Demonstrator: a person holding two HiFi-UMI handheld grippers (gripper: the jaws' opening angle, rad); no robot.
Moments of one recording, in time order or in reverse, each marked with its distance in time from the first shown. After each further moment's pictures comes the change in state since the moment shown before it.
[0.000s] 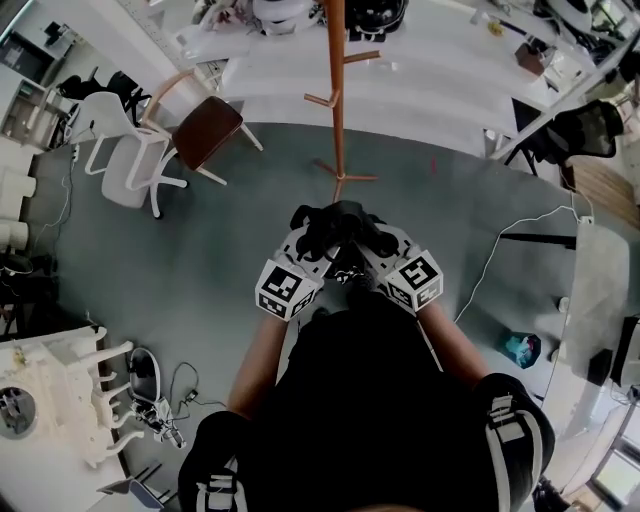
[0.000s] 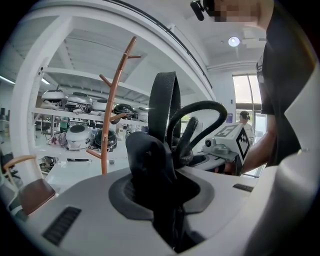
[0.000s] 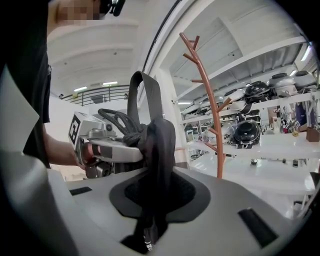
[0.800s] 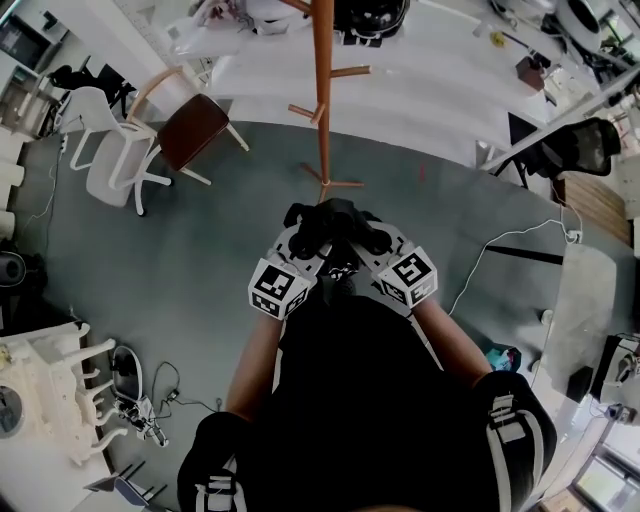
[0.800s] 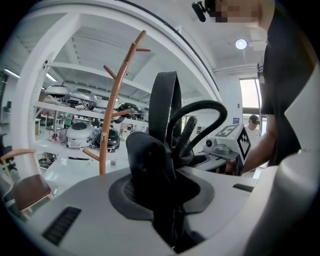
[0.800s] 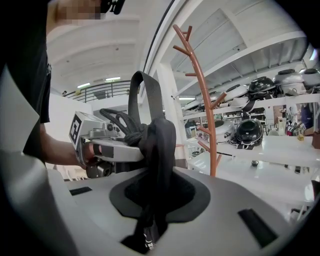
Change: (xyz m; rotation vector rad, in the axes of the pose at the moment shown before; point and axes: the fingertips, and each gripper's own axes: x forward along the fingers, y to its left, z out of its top) left arm 0.081 0.048 0.019 -0.058 -0.029 0.044; right arm 0.022 -0.092 0.017 -0.033 0.063 0.045
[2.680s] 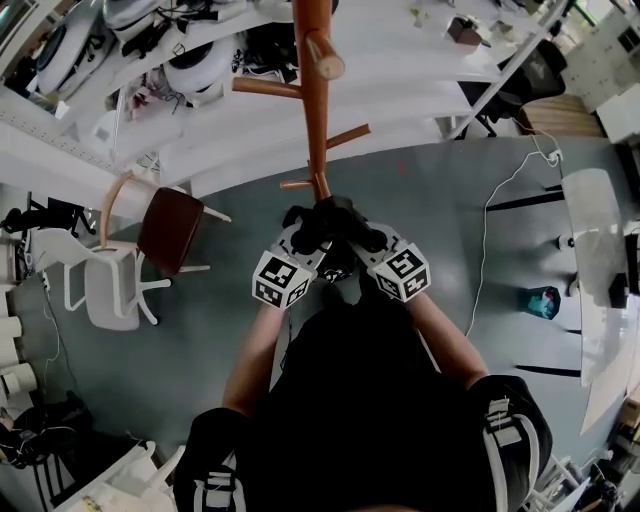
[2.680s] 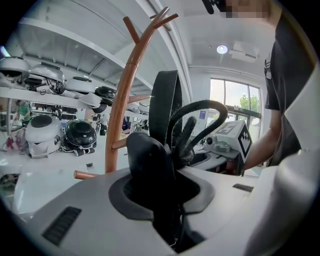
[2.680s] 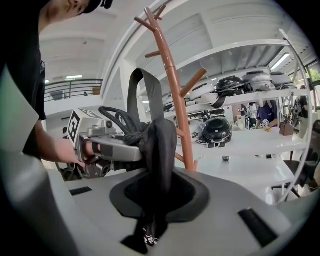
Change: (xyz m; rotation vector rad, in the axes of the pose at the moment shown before) left arm 0.100 0.218 0.020 0.128 0.135 -0.415; right arm 0.176 -0.140 0.047 0.189 -0.063 -0.417
